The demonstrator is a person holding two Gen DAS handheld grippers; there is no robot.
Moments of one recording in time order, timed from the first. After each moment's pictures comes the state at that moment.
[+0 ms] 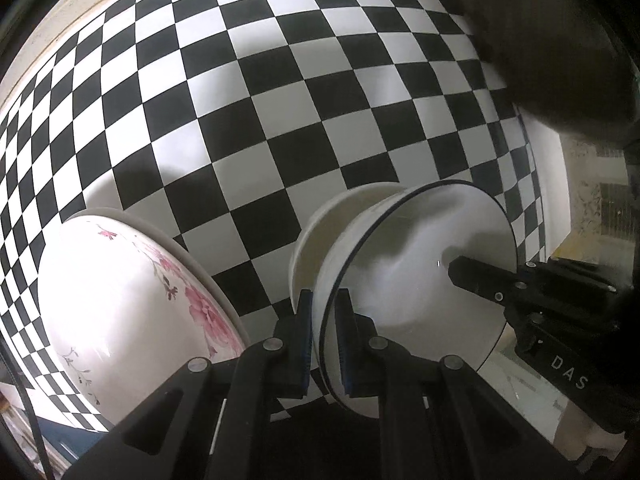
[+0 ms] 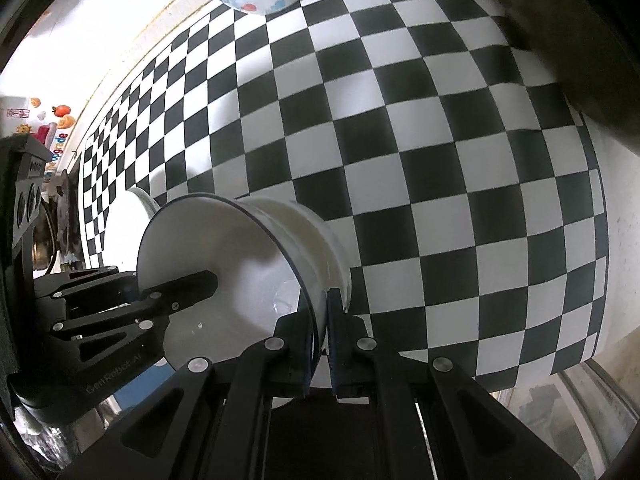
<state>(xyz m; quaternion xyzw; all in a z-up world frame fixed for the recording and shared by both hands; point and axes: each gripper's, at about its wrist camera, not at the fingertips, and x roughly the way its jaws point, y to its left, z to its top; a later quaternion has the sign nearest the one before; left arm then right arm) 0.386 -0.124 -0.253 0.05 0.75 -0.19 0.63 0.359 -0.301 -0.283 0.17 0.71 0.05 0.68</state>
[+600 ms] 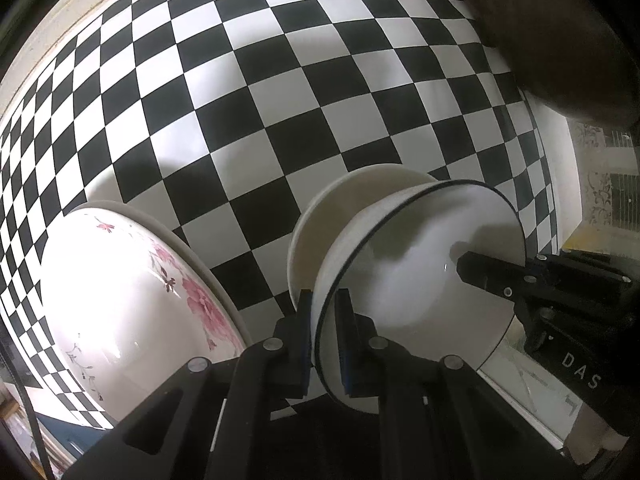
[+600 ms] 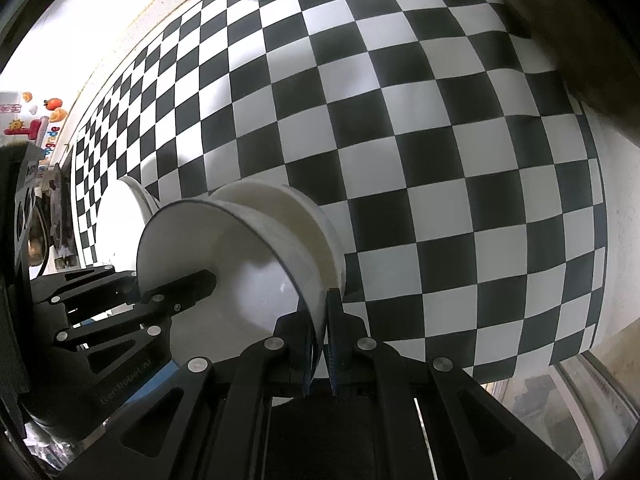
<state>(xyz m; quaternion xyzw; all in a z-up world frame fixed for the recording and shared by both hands) 0.378 -0.135 -0.261 0.08 0.75 -0.18 0.63 0.364 -0.294 -0.289 0.17 0.73 0.05 0.66</state>
